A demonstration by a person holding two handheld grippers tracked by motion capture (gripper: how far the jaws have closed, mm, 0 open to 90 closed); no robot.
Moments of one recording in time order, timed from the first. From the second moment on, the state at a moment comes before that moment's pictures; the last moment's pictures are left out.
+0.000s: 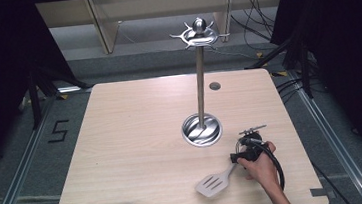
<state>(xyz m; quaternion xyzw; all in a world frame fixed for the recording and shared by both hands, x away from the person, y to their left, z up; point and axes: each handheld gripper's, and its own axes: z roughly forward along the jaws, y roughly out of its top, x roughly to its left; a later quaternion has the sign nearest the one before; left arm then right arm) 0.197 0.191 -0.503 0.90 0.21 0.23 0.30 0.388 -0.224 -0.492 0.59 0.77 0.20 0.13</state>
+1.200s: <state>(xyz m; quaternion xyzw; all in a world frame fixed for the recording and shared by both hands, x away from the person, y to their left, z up) 0.197 0.190 -0.503 0.90 0.21 0.23 0.29 0.419 -0.222 -0.476 0.50 0.86 0.11 0.04</state>
